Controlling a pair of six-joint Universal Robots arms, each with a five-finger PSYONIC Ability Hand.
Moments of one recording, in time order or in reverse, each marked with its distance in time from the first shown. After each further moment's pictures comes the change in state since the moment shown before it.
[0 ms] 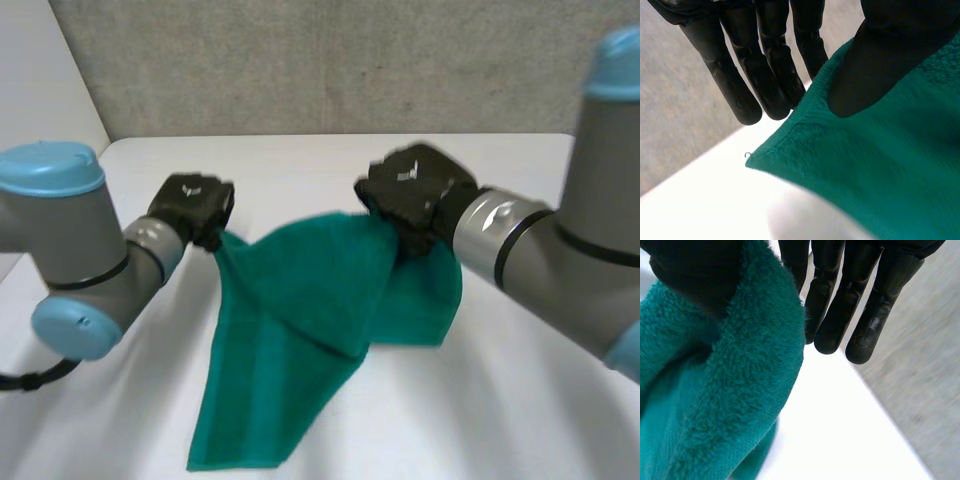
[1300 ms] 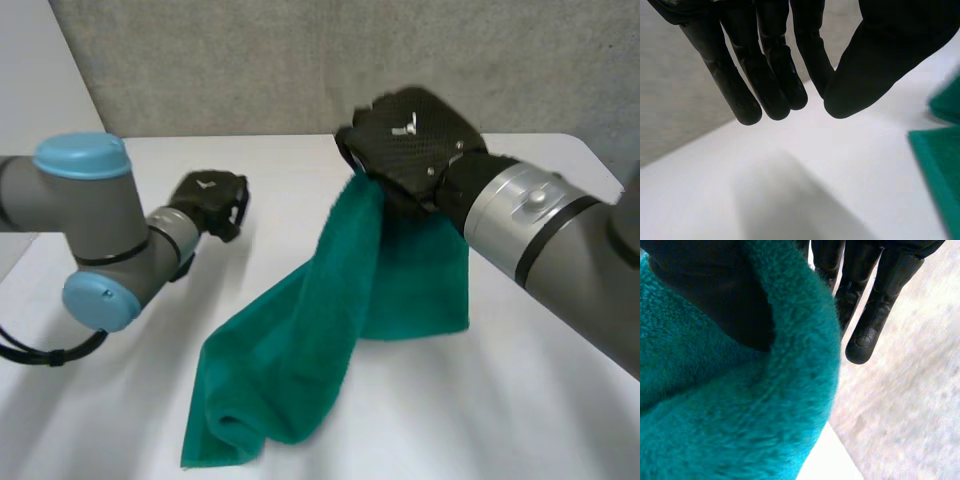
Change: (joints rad) left arm -0.001 -0.147 0.194 -0.075 0.035 -0.108; right arm 0.005 -0.151 0.109 -0.181 -0.096 0.059; left_hand -0.002 -0.003 -0.001 0.000 0.004; right_hand 0.000 0.000 0.000 0.000 0.000
